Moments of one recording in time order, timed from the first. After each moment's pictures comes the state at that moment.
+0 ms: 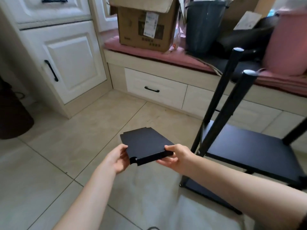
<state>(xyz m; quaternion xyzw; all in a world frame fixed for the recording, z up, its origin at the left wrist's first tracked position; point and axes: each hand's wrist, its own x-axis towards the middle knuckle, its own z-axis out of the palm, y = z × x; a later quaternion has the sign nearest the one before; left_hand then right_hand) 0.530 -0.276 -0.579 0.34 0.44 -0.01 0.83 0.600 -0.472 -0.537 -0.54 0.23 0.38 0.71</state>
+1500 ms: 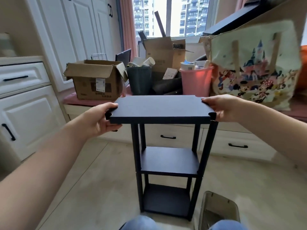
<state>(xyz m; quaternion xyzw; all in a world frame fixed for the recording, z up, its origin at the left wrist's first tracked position) 0.561 -0.436 -0.266 0.64 0.14 0.01 0.76 0.608 -0.797 -0.227 -0.67 0.07 0.14 0.73</state>
